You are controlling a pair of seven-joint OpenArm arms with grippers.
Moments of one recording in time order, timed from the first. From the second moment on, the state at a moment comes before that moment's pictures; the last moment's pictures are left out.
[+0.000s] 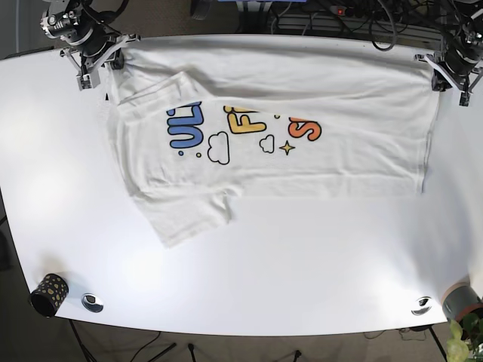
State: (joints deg) left arm 26.2 -14.8 -42.1 94.0 -17.1 -40.0 40.0; right arm -31.6 6.5 35.7 107.9 22.4 34.6 -53.7
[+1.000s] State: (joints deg) left arm 14.8 -15.7 -39.7 93.9 -16.1 -39.9 39.6; right arm -15.2 7.0 37.9 106.2 26.2 34.1 -57.1
